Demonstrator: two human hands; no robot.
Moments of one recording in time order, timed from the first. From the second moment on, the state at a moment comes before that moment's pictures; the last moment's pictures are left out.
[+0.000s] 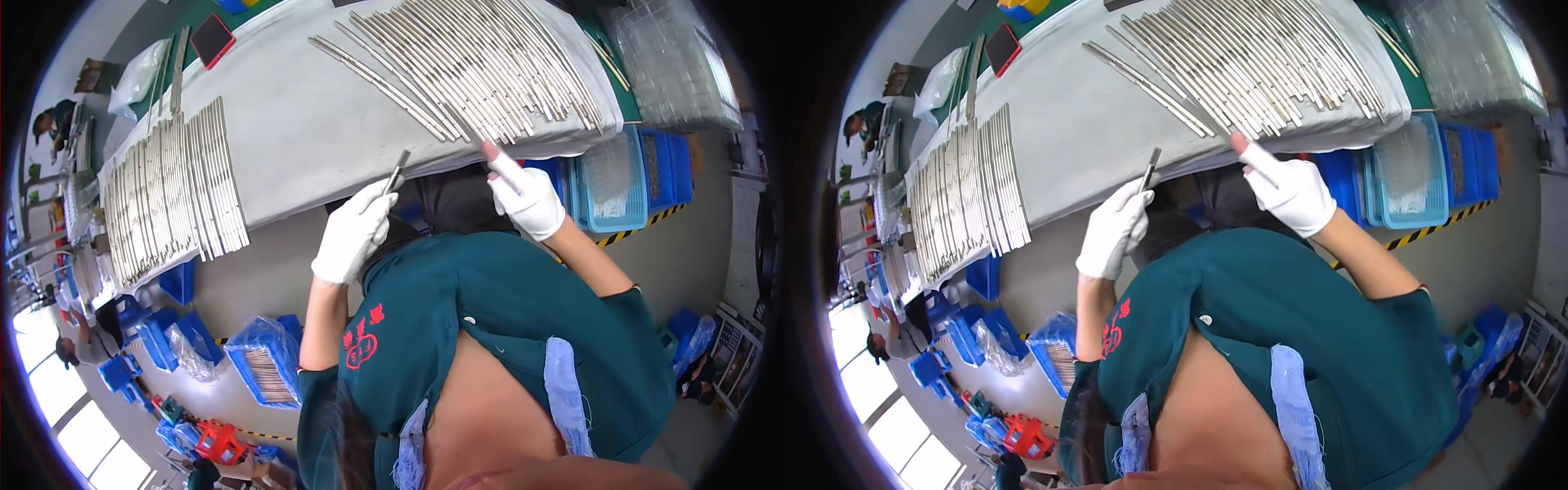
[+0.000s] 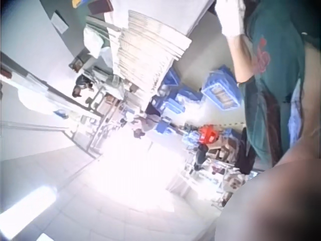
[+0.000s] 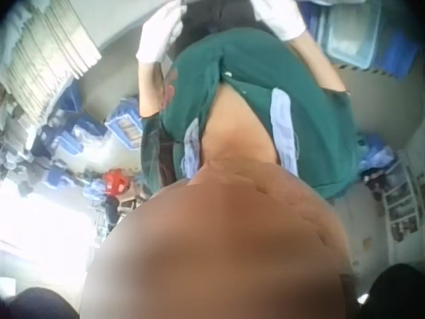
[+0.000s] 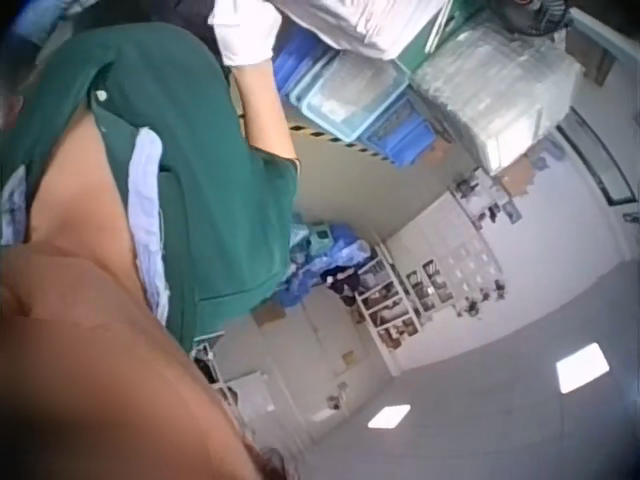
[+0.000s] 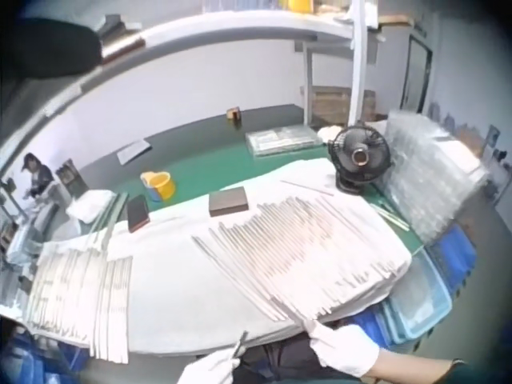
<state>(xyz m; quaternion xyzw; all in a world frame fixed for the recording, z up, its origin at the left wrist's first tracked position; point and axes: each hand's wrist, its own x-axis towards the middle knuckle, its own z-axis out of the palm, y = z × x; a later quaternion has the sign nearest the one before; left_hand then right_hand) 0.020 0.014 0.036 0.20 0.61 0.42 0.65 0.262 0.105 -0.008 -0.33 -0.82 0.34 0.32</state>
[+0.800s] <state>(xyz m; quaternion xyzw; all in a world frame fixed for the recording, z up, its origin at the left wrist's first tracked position) 0.012 0.082 0.001 0.72 0.64 0.27 -0.04 0.226 0.101 0.028 -0.47 -0.51 0.67 0.27</state>
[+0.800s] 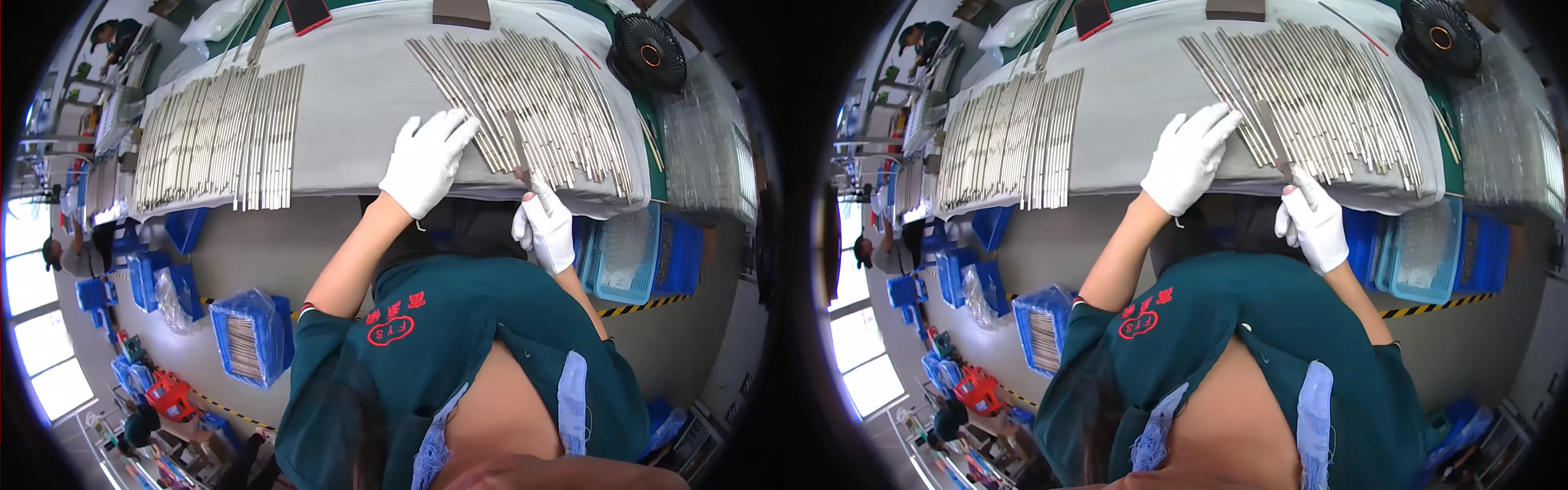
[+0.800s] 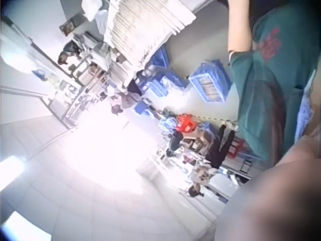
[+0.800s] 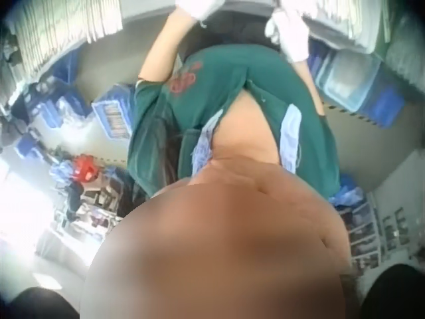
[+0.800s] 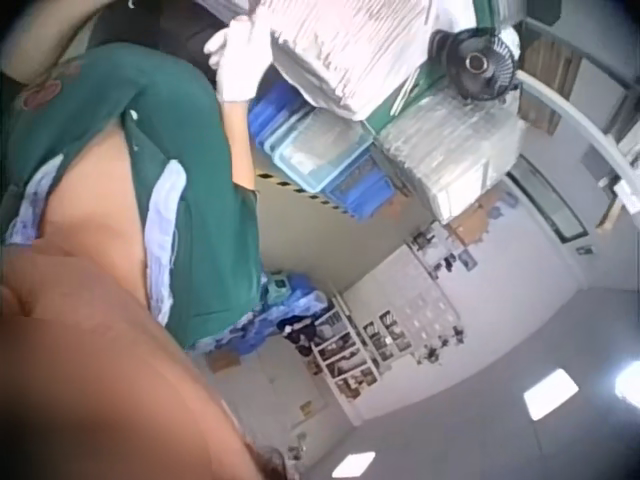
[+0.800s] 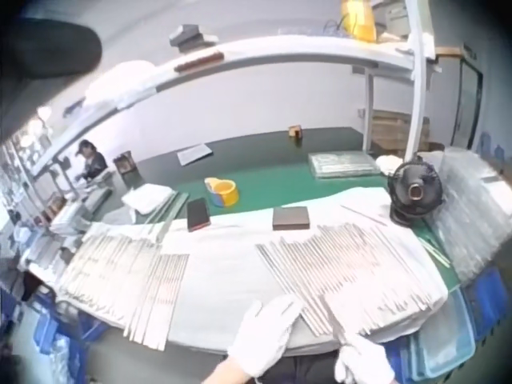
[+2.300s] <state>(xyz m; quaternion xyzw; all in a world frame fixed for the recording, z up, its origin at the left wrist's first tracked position) -0.037 0.067 0.067 0.35 0.50 0.75 0.26 0.208 0.102 0.016 -0.45 -0.63 0.63 0.05</state>
